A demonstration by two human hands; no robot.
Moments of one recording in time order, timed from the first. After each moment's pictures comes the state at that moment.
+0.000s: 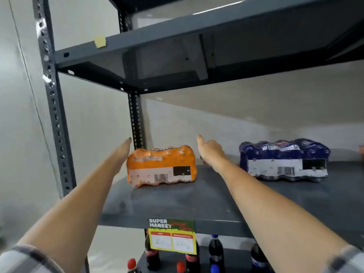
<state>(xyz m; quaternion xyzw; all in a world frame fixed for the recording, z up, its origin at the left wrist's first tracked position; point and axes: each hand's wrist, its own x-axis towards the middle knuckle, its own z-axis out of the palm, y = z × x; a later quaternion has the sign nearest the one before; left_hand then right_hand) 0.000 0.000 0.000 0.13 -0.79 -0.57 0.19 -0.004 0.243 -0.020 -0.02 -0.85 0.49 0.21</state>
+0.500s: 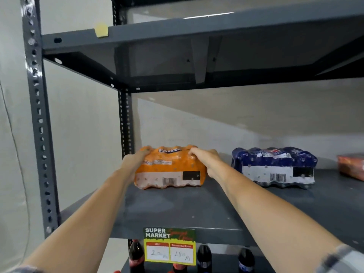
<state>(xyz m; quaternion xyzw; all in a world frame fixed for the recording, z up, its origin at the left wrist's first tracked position) -0.045 0.023 -0.031 0.02 -0.72 -0.69 0.09 -0.019 0.242 -0.025 -0.09 -0.75 0.64 0.14</state>
